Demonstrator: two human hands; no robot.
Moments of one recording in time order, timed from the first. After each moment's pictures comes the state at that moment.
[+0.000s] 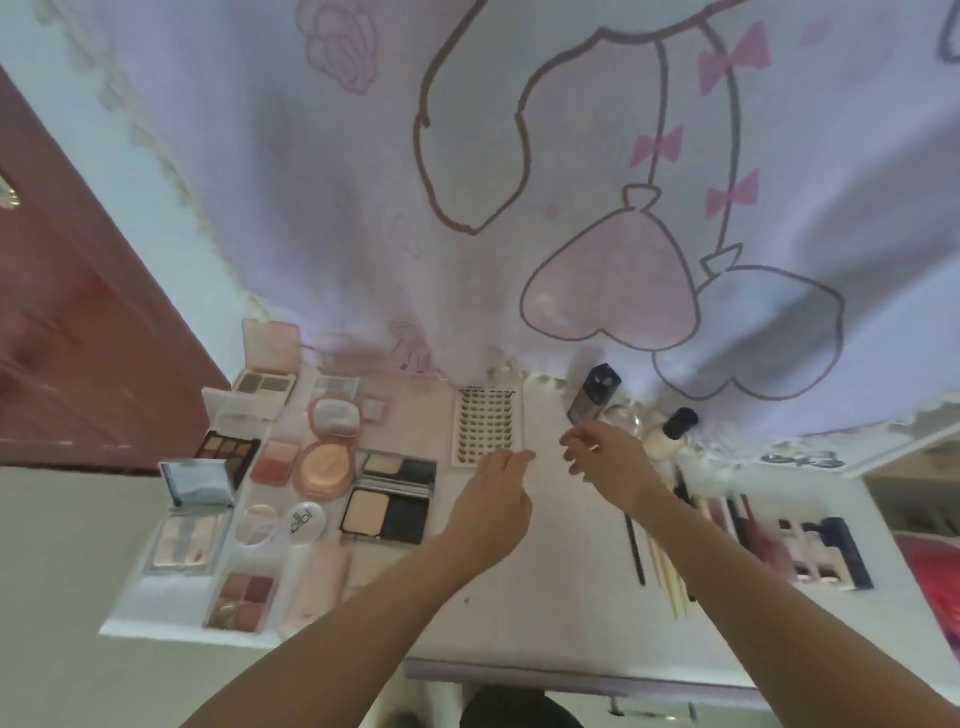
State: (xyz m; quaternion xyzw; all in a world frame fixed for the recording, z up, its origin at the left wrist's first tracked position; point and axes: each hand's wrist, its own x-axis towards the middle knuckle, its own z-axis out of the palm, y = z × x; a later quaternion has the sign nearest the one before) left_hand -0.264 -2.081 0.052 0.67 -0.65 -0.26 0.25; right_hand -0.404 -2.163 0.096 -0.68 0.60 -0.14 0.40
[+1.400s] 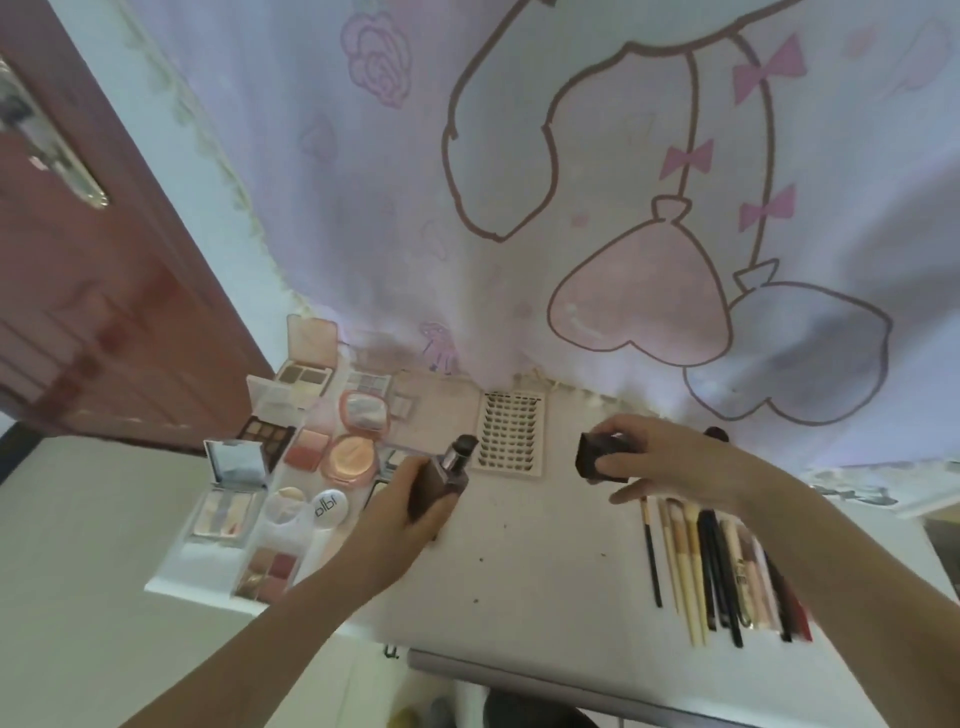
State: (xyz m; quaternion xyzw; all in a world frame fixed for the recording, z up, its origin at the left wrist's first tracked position) left_hand -0.189 -2.011 0.083 0.70 -0.50 -0.33 0.39; right_hand -0.437 -2.186 0.166 -0.66 0.42 0.01 0.63
